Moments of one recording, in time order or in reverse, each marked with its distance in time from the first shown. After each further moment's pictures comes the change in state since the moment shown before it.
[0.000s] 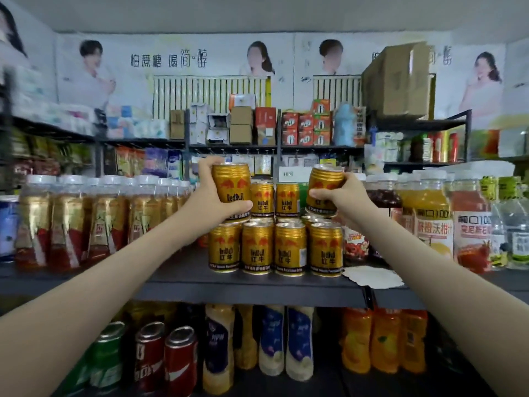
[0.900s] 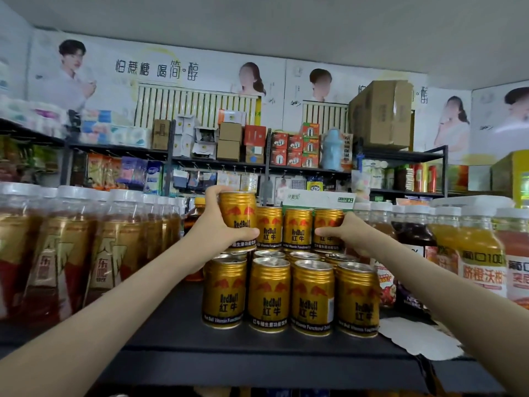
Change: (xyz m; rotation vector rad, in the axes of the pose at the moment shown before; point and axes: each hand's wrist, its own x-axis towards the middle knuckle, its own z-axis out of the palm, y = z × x) left_hand 0.069 -0.083 0.008 -0.165 -0.020 -0.073; right_hand 0.125 0.076 -0.001 -0.432 -0.124 0.101
